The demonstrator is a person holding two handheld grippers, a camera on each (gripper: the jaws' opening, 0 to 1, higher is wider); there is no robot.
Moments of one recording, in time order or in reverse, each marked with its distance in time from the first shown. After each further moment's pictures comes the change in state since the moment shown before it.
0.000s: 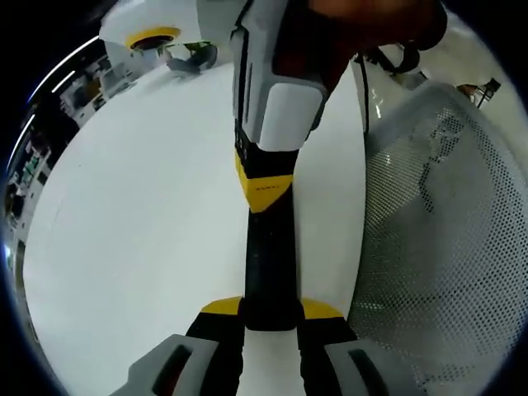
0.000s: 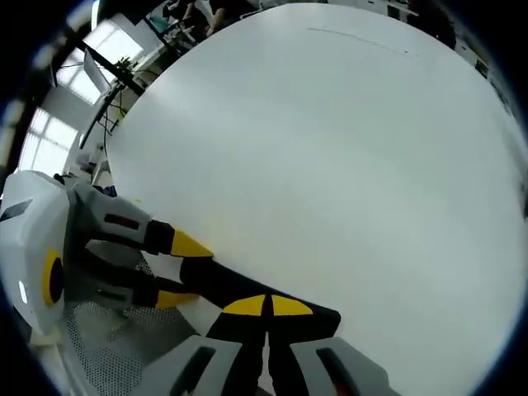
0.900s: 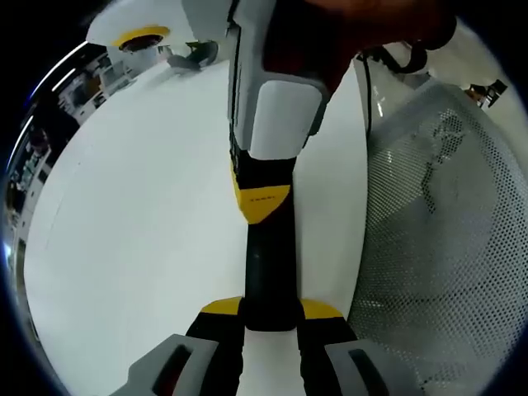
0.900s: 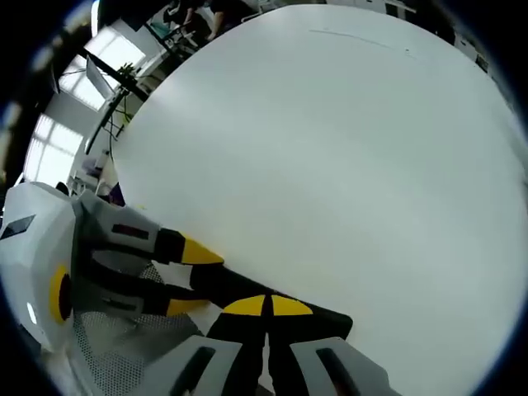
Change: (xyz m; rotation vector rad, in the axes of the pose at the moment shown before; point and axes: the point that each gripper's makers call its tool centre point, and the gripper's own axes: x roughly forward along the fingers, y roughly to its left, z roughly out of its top) left arm 0.000 0.001 0.000 -0.007 0.018 0.003; right arm 0.008 0.007 0.005 -0.014 0.024 0.031
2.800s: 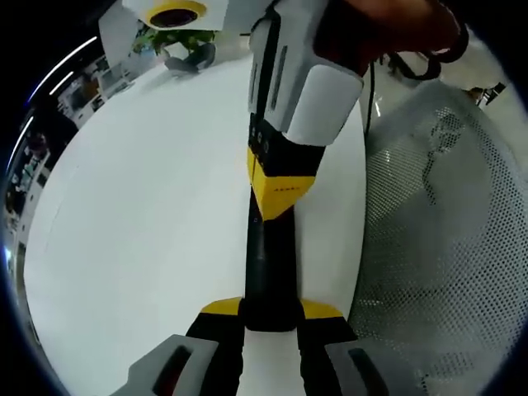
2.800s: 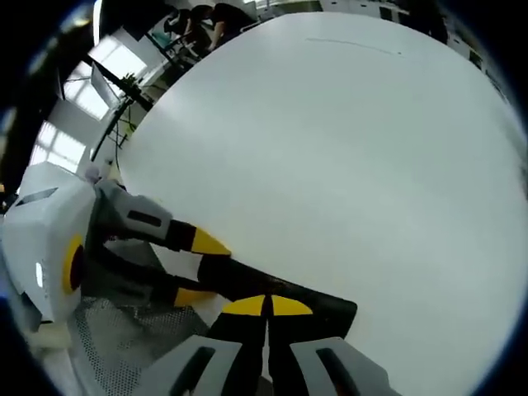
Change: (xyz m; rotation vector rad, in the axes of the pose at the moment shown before) left arm 0.000 0.000 0.000 0.018 -0.008 -0.005; right arm -0.009 0.007 -0.009 0.039 -0.077 0.024
